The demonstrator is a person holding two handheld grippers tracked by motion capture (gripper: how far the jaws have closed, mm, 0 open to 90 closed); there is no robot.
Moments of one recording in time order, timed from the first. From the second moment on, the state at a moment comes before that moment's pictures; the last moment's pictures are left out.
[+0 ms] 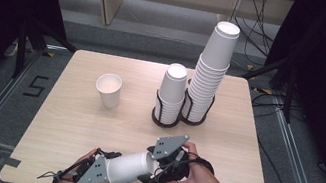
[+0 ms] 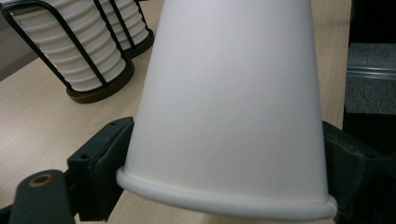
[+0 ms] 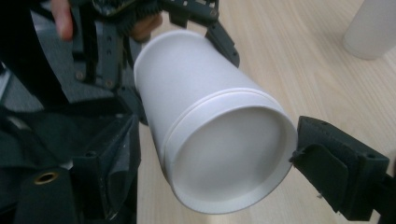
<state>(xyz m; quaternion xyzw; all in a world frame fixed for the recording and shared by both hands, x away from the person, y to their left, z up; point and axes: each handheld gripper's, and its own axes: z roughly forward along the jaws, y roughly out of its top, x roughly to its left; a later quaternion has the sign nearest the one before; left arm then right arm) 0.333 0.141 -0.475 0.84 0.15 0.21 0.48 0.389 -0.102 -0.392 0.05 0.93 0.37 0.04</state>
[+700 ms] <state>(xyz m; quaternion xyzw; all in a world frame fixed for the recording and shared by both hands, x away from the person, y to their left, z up) 0.329 0.136 -0.479 0.84 0.09 0.20 0.50 0.382 -0.088 -0.407 -0.04 0.96 0.28 0.03</state>
